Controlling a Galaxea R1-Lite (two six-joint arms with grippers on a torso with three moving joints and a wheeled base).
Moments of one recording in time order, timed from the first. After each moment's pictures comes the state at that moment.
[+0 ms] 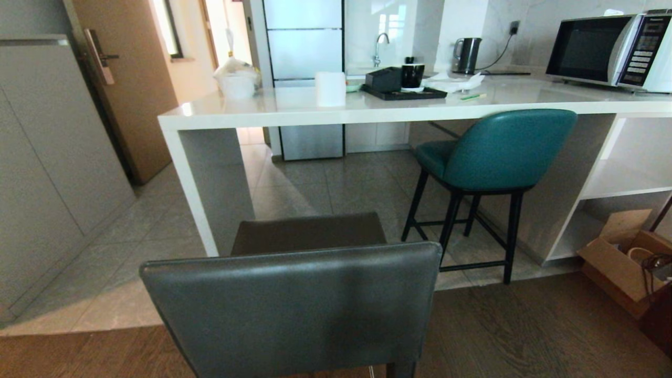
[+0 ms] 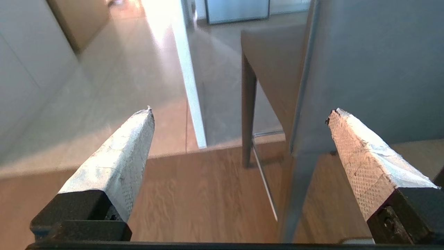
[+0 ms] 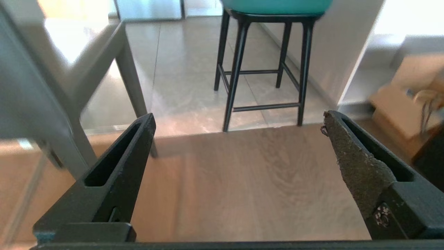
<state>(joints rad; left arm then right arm) 0.00 0.00 -0.02 0.06 -0.01 0.08 0.00 0.00 -0.02 0.04 0.00 -0.09</state>
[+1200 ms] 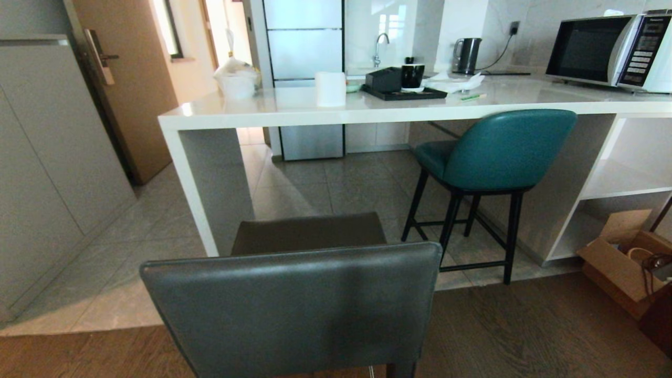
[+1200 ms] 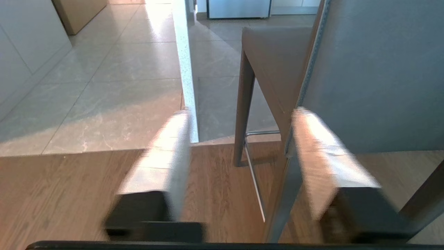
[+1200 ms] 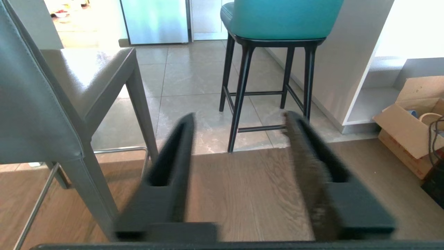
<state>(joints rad) 0.00 0.00 -0.02 0.04 0.00 -0.01 0.00 0.00 0.00 -0.06 0.00 -0.04</state>
